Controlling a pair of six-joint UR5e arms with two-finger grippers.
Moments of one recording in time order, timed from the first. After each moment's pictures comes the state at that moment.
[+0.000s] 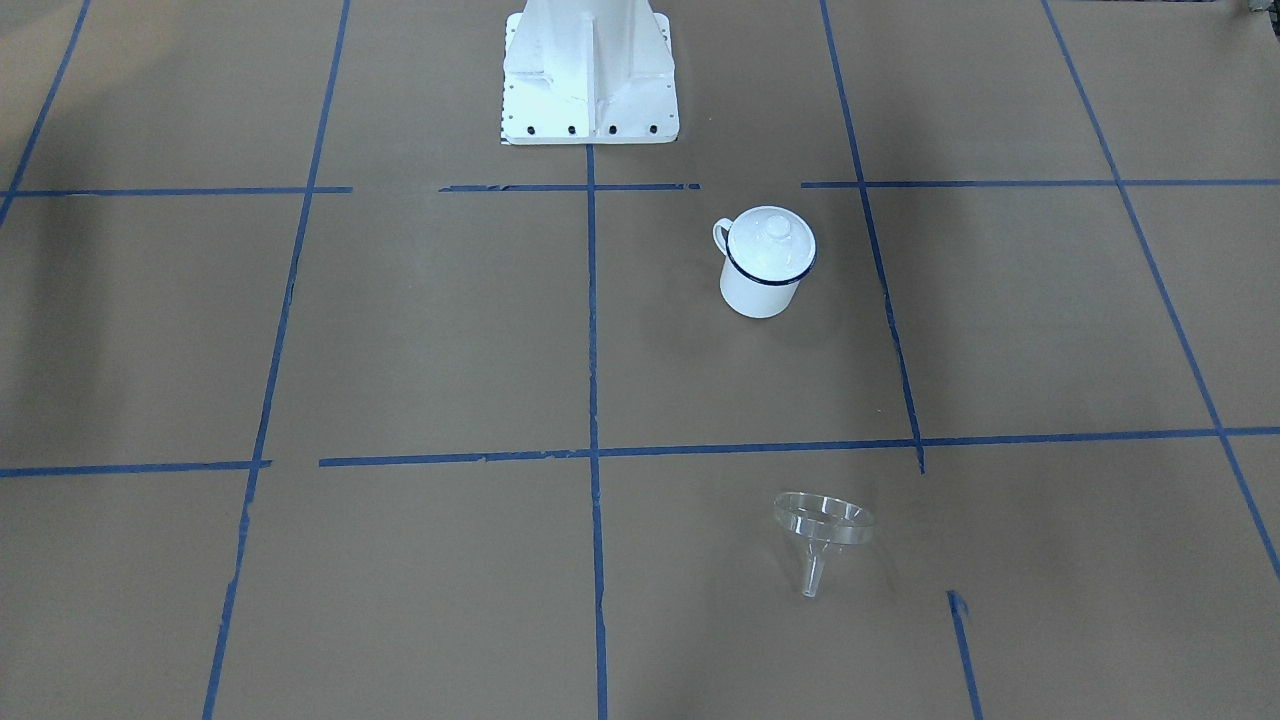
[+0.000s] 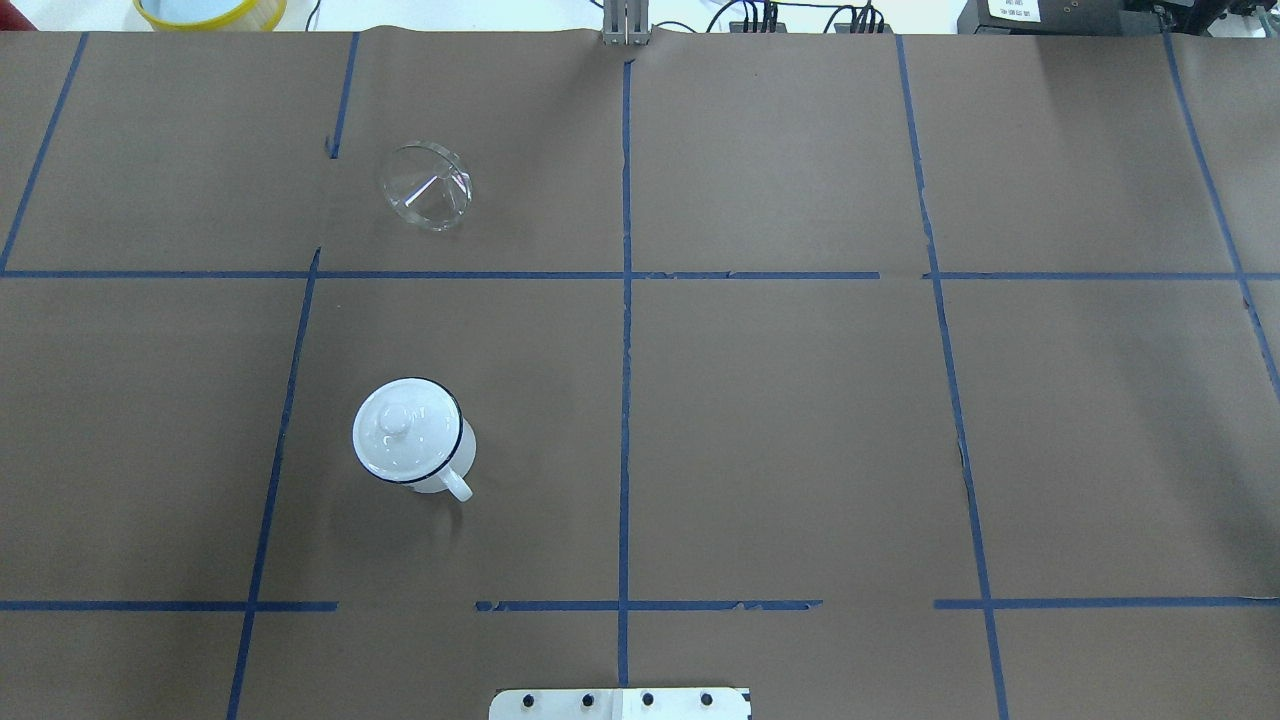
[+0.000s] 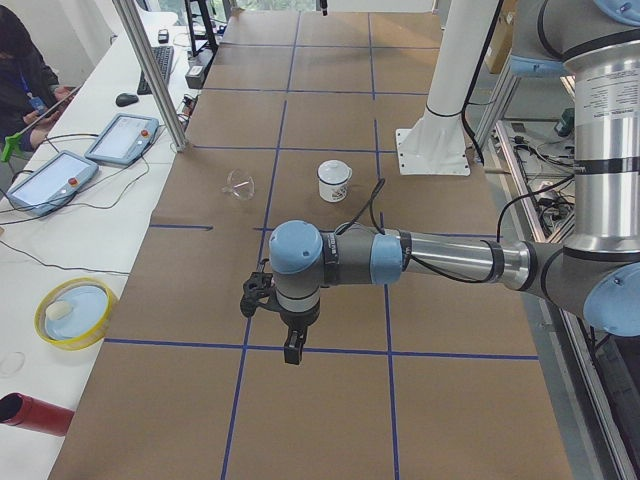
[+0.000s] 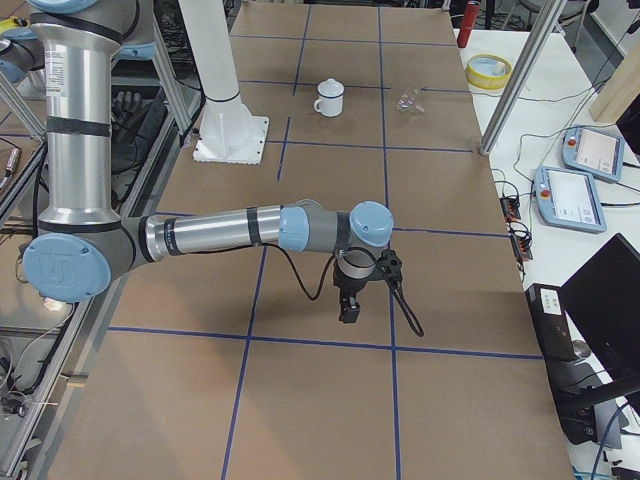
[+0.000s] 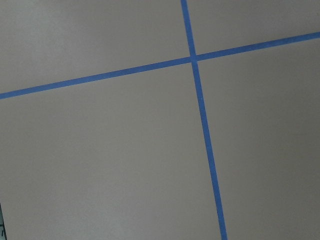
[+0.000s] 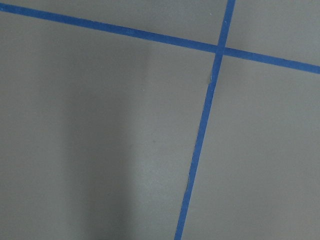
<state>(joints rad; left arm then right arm) -1.65 -1.45 -1.80 -1.43 -2.28 0.23 1.45 -1.63 1.79 -1.79 2.31 -0.13</state>
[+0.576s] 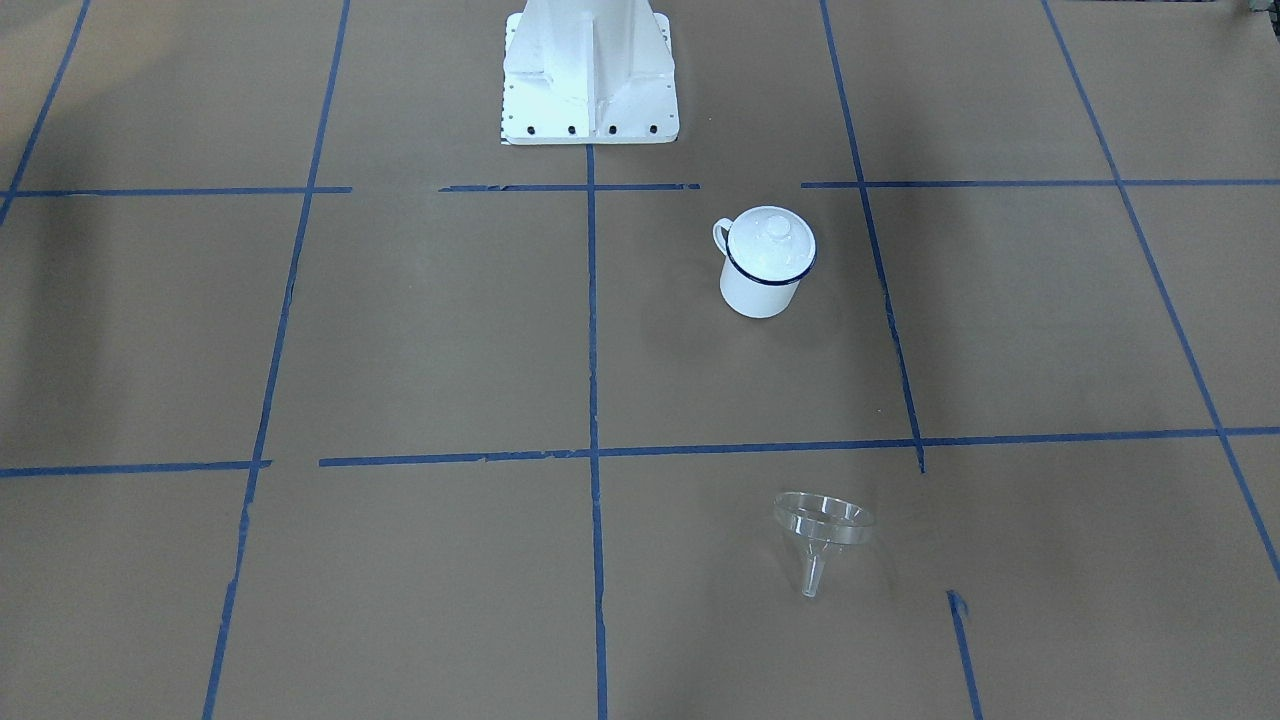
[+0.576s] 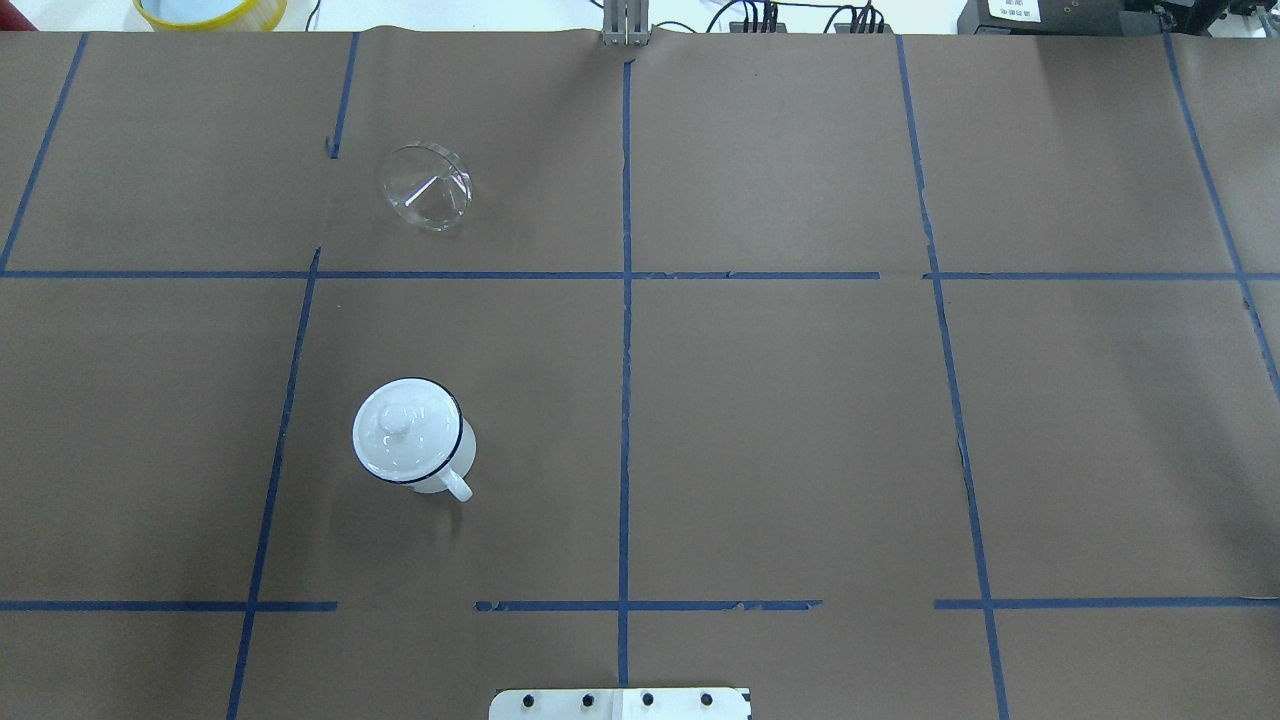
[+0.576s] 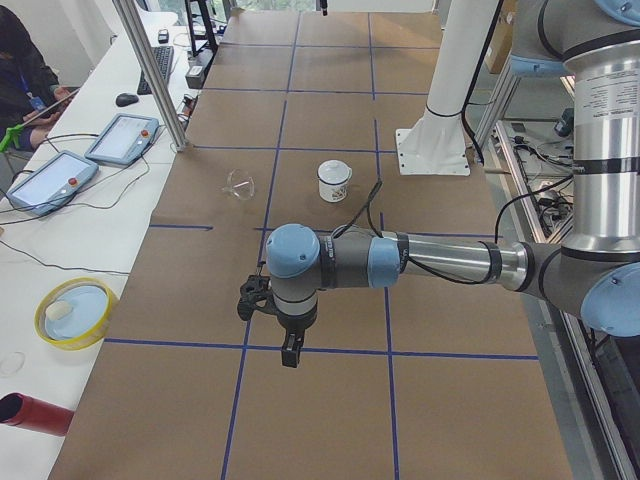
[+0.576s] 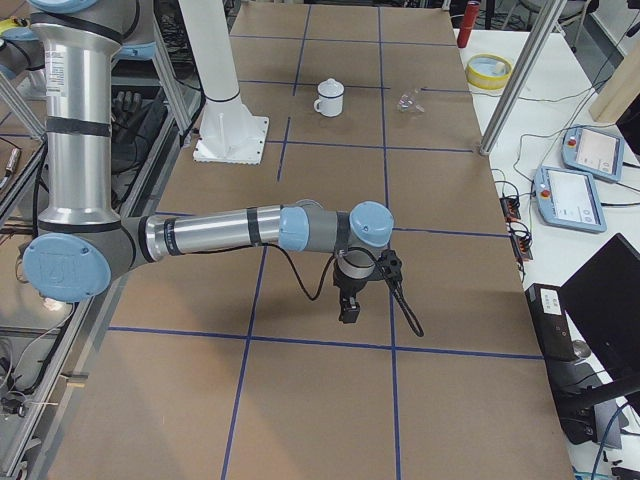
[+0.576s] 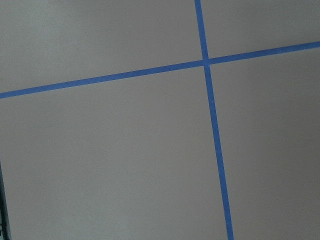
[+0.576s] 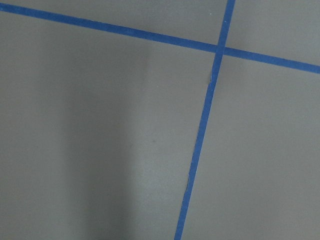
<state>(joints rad) -1.66 -1.46 -1.79 -1.44 -2.28 0.23 1.45 -1.63 1.79 -1.79 2.31 -0.13</state>
